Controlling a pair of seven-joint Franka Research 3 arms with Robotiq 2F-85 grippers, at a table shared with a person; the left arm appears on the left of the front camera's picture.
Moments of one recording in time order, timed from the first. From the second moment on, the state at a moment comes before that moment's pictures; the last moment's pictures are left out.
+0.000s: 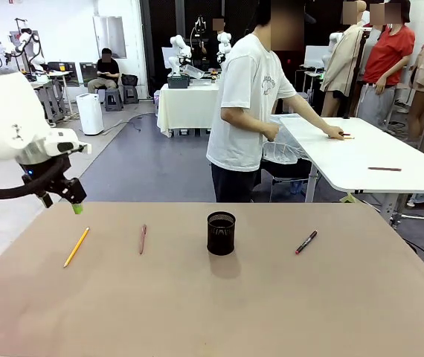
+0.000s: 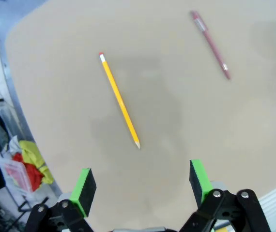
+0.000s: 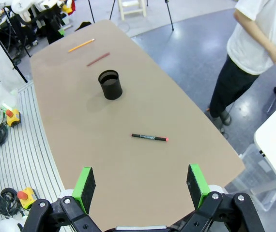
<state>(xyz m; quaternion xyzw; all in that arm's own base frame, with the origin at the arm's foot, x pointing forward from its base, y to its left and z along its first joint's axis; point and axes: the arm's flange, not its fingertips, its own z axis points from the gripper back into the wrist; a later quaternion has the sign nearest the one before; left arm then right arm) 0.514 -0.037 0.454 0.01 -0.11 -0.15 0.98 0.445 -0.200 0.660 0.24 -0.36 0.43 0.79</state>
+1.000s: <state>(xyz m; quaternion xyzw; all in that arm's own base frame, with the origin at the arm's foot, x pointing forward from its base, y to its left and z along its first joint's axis) 0.597 -0.016 0.321 0.01 -0.08 -0.12 0.99 0.445 -0.200 0.660 0.24 -0.36 0.43 0.79</state>
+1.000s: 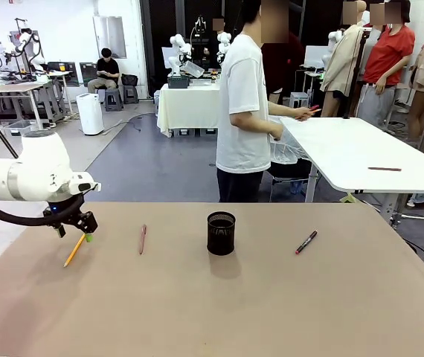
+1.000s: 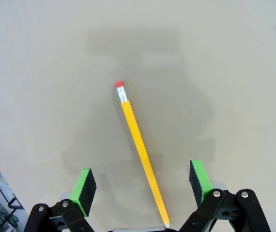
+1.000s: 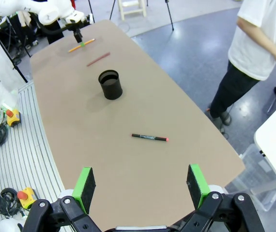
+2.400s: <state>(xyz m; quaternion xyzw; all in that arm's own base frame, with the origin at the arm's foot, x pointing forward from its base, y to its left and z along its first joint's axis) 0.616 -0.024 0.321 0.01 -0.09 -0.09 0.99 0.445 -0.200 0.660 0.24 -0.36 0.43 0.79</state>
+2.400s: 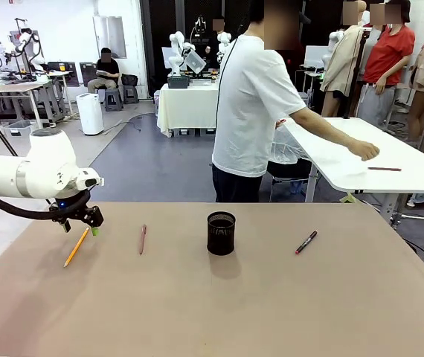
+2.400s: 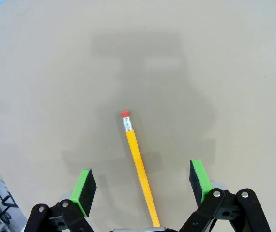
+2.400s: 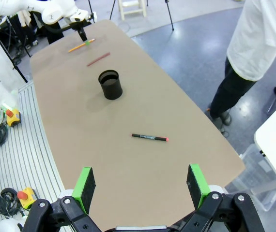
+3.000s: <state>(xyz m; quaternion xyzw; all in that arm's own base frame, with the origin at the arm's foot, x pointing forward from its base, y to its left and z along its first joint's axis) 0.625 -0.020 0.300 0.01 -0.08 -0.08 0.99 0.445 -0.200 0.660 0.24 -0.36 0.43 0.79</state>
